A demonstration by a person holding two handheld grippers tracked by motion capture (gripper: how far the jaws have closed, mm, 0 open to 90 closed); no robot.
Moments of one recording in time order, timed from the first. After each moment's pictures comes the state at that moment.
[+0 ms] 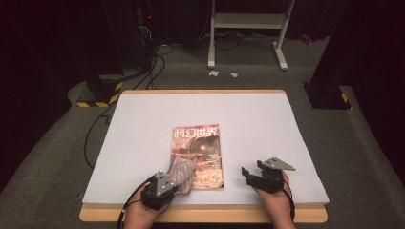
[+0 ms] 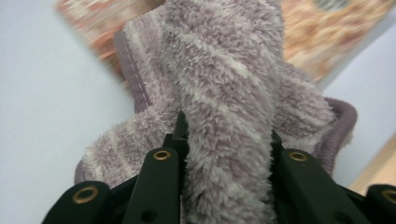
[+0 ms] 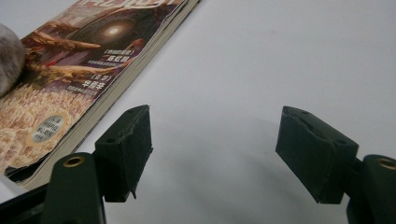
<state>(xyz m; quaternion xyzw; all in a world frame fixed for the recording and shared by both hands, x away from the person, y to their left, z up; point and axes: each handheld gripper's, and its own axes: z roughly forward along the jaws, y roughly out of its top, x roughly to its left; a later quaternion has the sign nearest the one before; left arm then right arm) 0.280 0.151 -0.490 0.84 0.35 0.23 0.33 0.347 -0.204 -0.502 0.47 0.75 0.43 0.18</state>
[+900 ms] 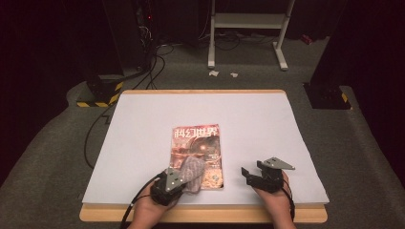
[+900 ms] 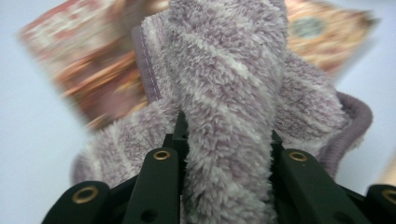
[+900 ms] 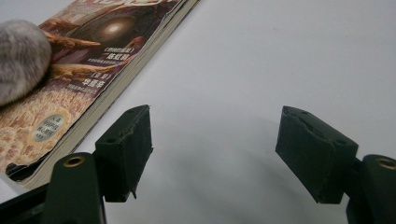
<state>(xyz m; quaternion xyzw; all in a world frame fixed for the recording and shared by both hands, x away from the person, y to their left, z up) 0.296 0.157 -0.490 0.84 0.36 0.24 0.33 0.348 -0.203 -0.502 0.48 0.75 0.43 0.18</state>
